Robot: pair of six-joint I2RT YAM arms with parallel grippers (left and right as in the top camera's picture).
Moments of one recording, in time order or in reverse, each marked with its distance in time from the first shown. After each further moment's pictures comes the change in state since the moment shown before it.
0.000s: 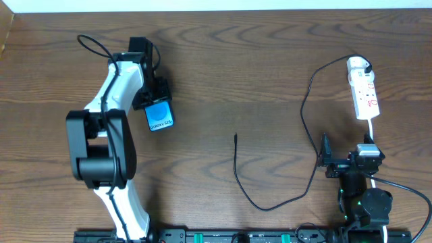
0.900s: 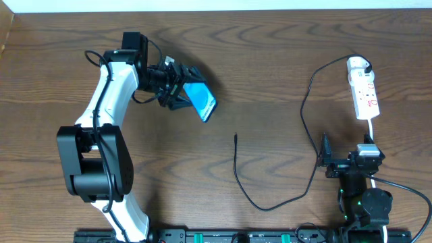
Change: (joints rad) left arm 0.000 -0.098 0.000 -0.070 0.955 -0.394; right arm 0.000 0.000 0.000 0.000 0.000 0.000
